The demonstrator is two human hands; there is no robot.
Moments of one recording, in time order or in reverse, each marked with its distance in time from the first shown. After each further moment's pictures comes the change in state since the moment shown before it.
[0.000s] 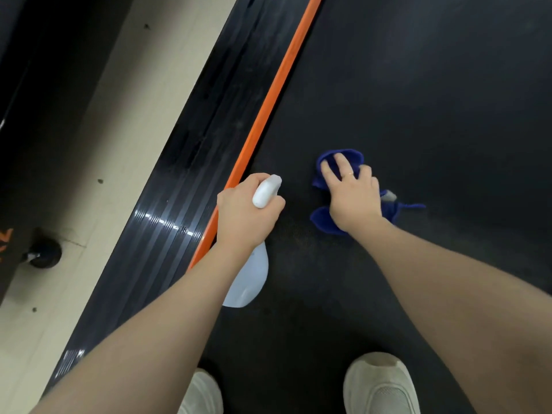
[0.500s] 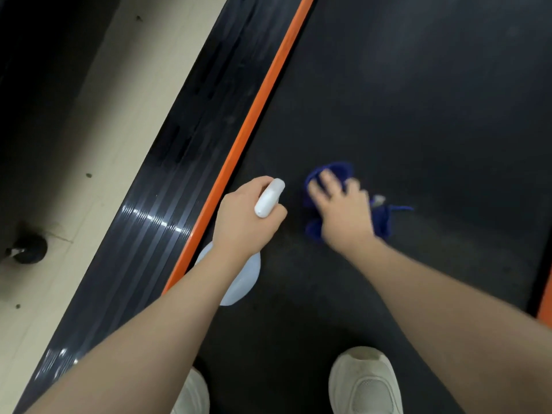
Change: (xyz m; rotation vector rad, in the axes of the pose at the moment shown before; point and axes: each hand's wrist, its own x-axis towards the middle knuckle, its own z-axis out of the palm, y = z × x) left_hand -0.011 -0.004 0.007 0.061 -0.049 0.171; right_hand -0.033 0.002 0.017 -0.011 0.100 -0.128
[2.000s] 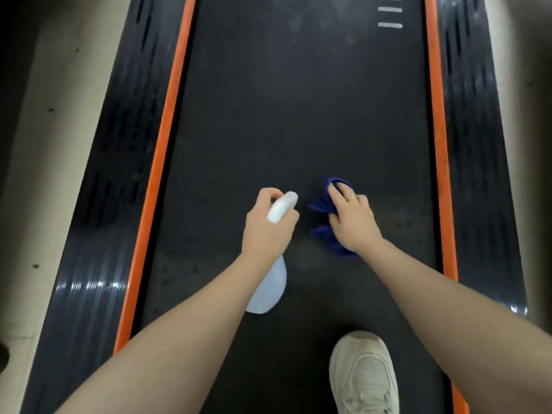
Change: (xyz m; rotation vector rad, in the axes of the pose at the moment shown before) left_hand -0.017 0.094 0.113 -0.216 -0.253 -0.051; right_hand -0.086 0.124 -0.010 0.407 0.007 0.491
